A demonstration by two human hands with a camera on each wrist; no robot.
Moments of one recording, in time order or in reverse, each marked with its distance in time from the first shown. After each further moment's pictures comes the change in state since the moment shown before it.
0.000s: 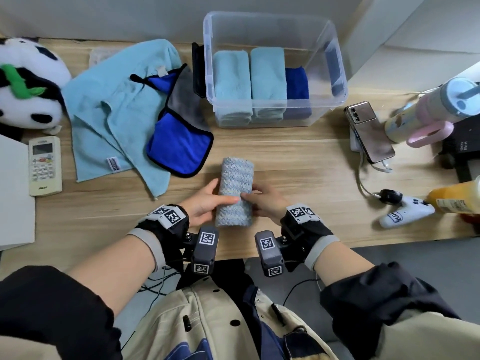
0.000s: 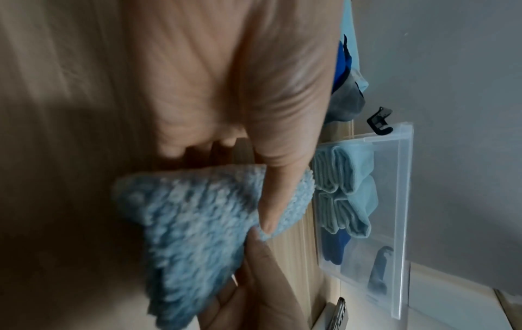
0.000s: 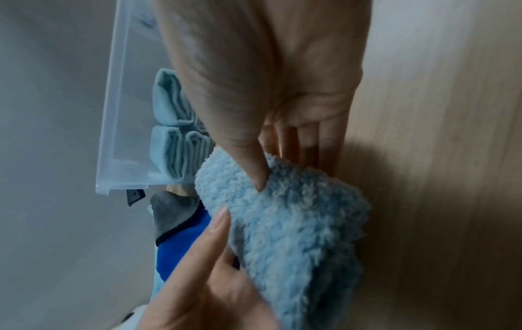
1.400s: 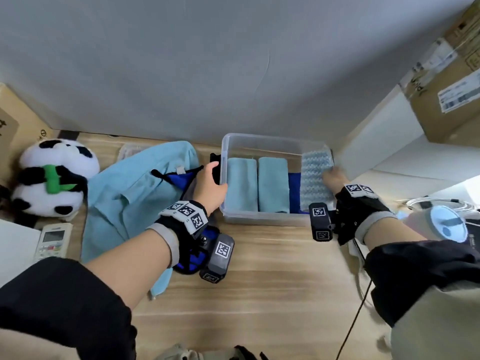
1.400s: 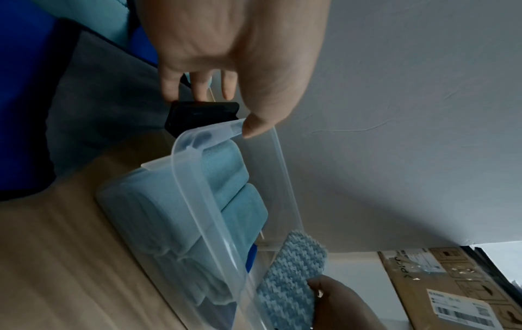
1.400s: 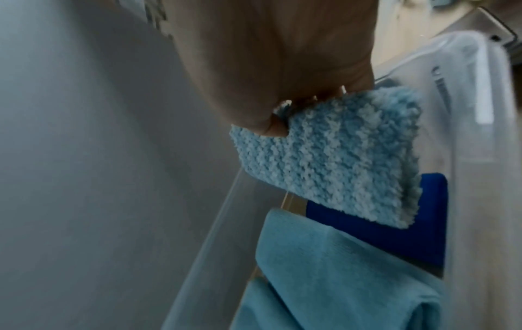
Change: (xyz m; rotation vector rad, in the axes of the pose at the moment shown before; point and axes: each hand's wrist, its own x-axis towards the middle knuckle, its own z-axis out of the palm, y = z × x) left_hand 0.053 0.203 -0.027 0.384 0.566 0.611; right_hand 0.070 -0.255 -0.163 -0.425 0.672 -0.184
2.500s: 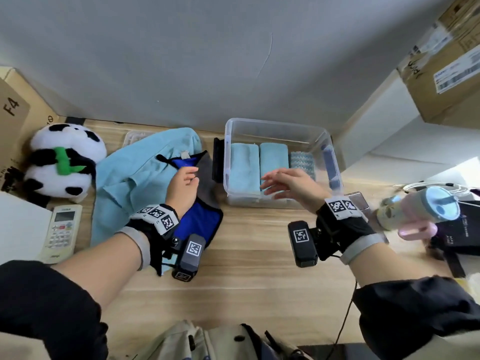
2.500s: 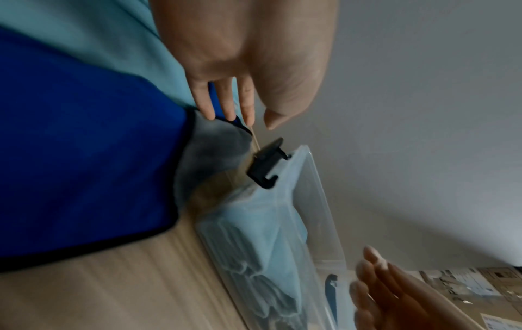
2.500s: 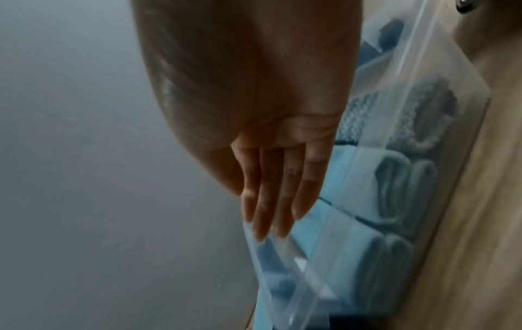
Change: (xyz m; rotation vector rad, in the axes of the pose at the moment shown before) left_hand -0.032 -0.053 -0.049 -0.083 0.089 -0.011; right_hand -0.146 -0.020 0.032 0.401 -0.648 -0.281
